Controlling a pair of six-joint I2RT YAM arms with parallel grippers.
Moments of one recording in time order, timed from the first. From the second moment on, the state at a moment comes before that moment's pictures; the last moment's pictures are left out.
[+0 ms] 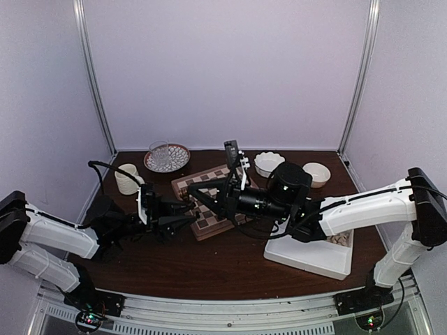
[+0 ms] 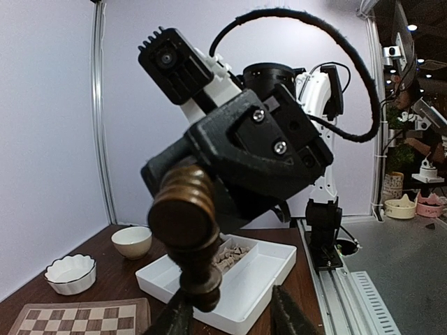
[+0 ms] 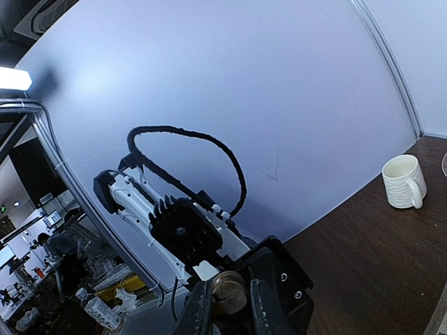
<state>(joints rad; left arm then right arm) -0.86 1.30 0.31 1.29 0.58 -0.10 1.13 1.60 0.98 0.82 -0.27 0.64</state>
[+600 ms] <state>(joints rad) -0.86 1.28 0.31 1.30 0.56 -0.10 1.14 1.60 0.98 0.83 -0.26 0.63</state>
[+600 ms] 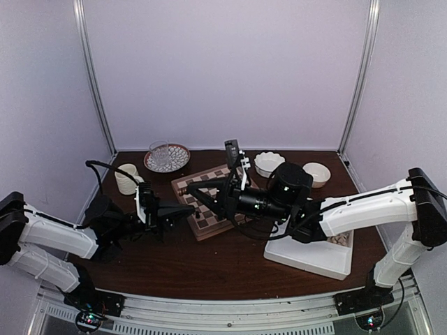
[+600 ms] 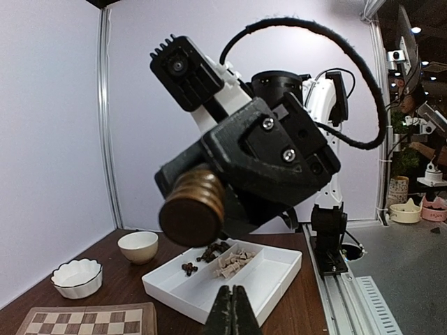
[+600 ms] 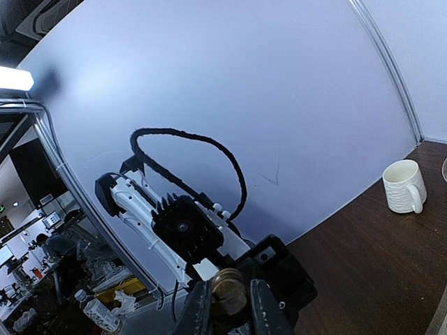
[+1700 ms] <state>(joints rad) -0.86 1.22 0.39 0.89 0.34 -0.05 0.93 1.15 0.84 0.07 0.15 0.36</state>
